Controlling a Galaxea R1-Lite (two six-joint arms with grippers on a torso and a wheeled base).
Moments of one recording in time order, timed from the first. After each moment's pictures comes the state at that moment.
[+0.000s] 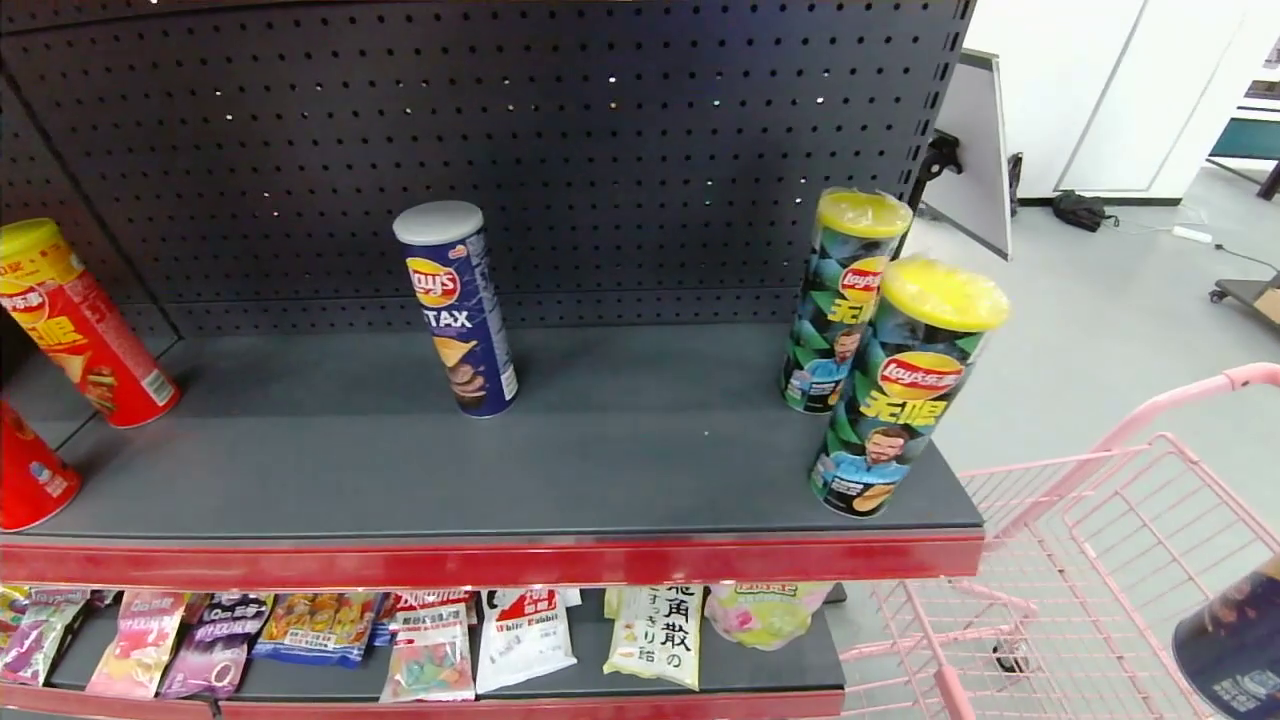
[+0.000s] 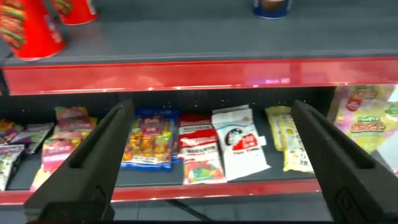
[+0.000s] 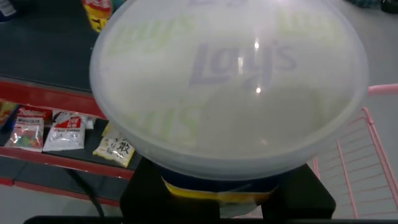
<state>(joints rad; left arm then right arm) 0.00 0.00 0.00 0.00 -0.02 0.01 0.05 0.58 -0.55 0.11 0.09 -0.13</state>
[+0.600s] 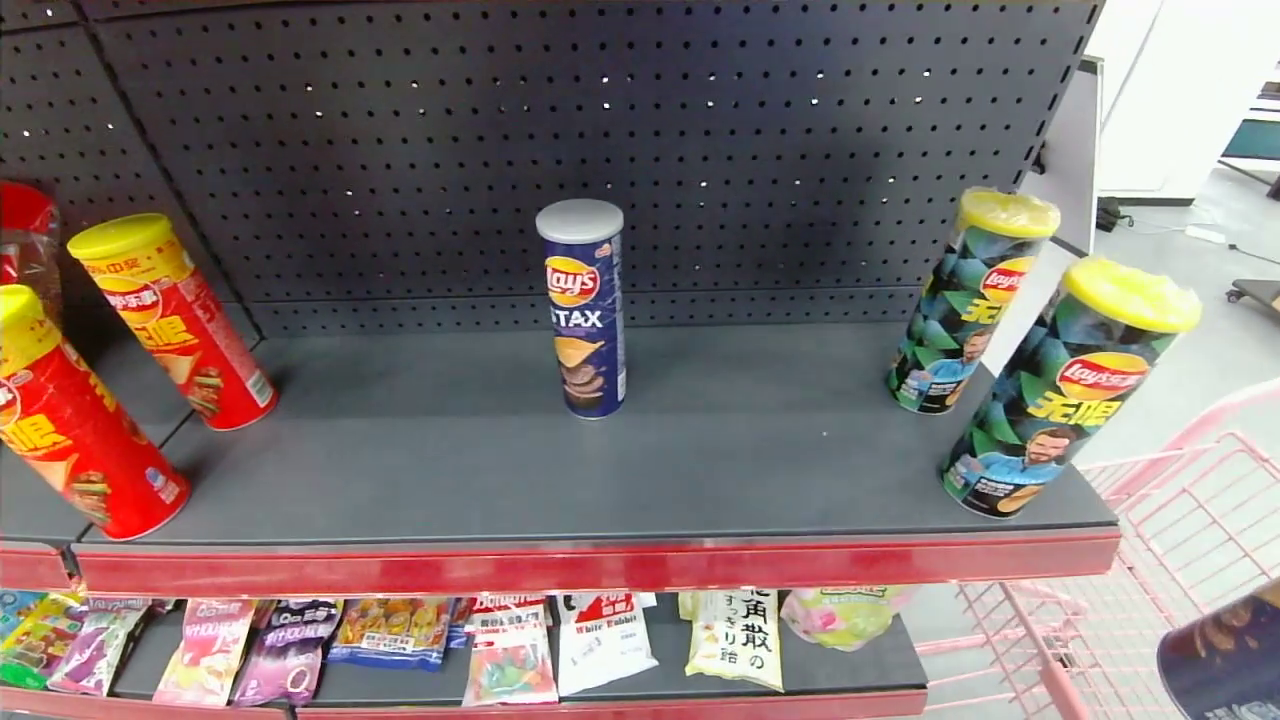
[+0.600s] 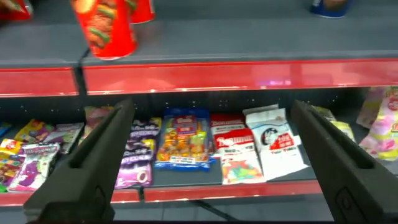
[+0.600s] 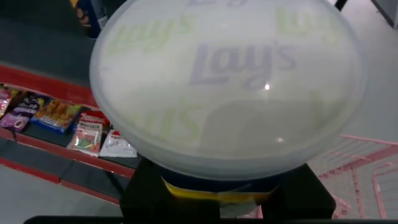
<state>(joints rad) 0.00 0.00 0.00 0.00 -0.02 0.01 0.07 0.52 -0.54 0.11 0.19 -0.12</state>
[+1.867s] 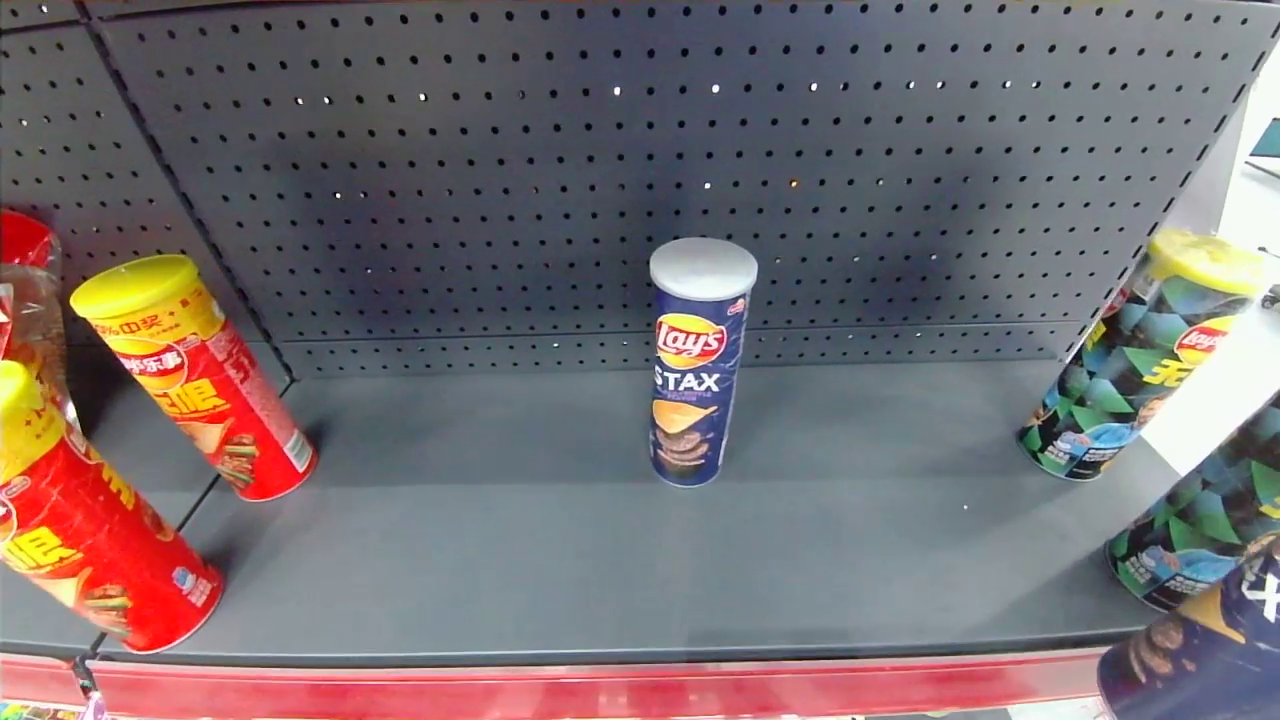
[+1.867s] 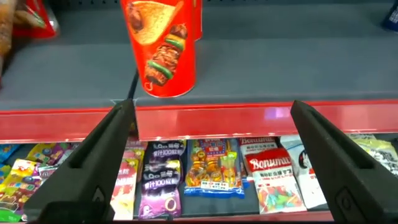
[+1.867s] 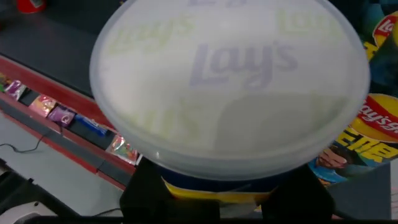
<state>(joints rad) 0.00 0.00 0.00 0.00 -0.02 0.00 0.14 0.60 -0.55 0.11 0.32 -0.12</state>
